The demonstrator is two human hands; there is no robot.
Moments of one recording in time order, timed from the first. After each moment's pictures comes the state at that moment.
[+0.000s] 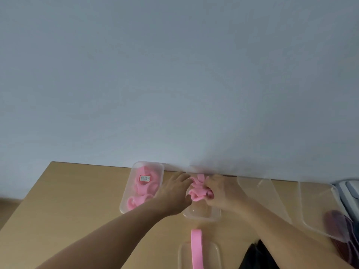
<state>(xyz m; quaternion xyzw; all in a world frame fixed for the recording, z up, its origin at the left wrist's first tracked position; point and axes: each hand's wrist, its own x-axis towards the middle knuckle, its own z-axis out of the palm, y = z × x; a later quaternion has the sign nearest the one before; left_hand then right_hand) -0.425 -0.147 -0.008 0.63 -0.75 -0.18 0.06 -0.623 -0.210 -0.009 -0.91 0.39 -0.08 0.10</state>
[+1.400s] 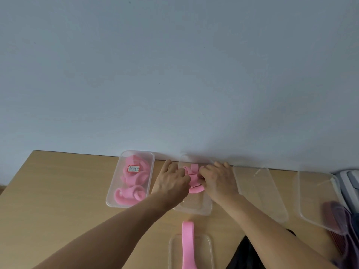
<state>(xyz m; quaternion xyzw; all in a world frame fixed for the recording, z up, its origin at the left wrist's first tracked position) -0.450 -0.162 -0.034 0.60 -0.80 0.04 -0.01 -0.617 -0.213 -0.037 -0.88 0.46 -0.10 -0.02</state>
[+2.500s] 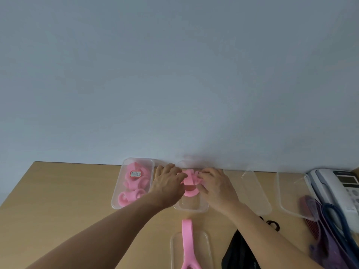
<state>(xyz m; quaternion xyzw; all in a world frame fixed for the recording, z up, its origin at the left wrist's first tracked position) -0.438 -0.148 -0.003 0.64 -0.76 -0.07 0.02 -0.628 -0.173 0.001 -0.85 0.50 -0.14 0.11</state>
